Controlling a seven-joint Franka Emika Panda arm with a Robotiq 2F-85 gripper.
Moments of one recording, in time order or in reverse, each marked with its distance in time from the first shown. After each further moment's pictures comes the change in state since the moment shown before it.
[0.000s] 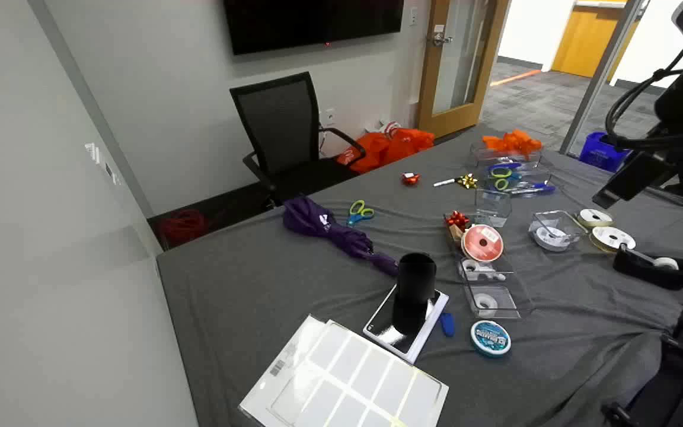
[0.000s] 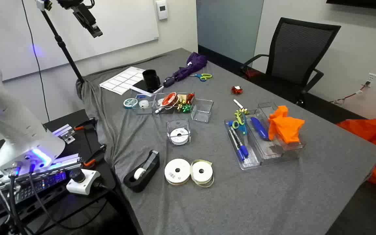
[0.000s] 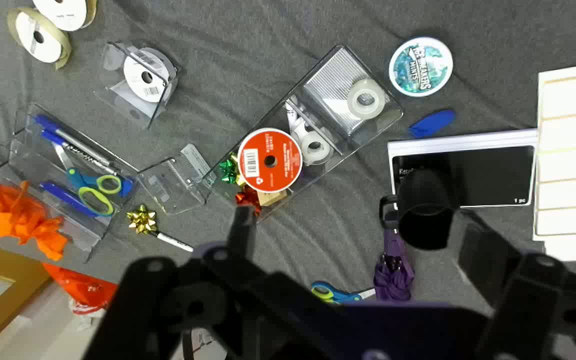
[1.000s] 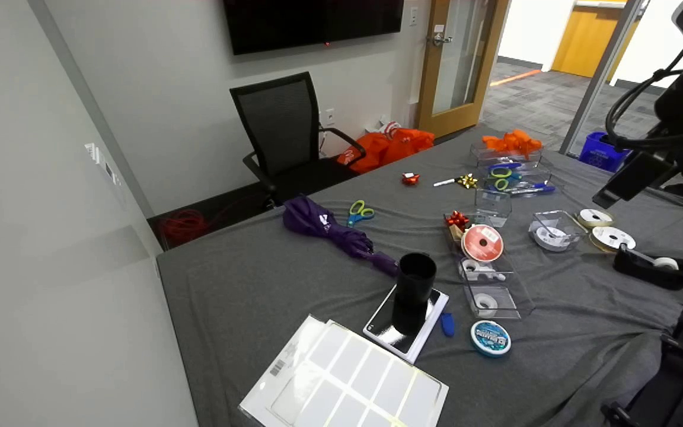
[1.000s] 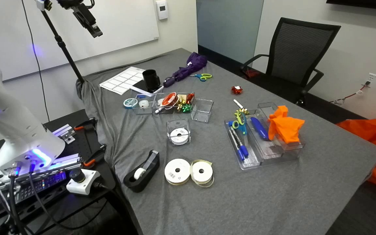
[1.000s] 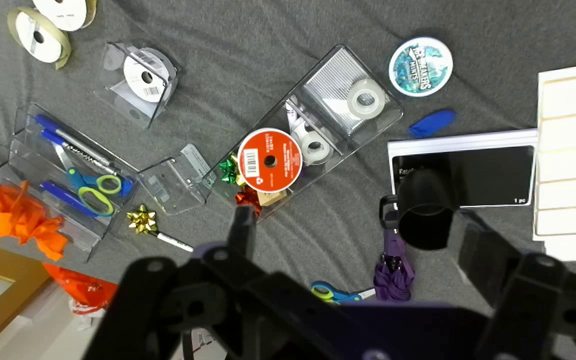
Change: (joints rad) arm 0.000 0.000 0.000 0.000 0.000 0.000 0.000
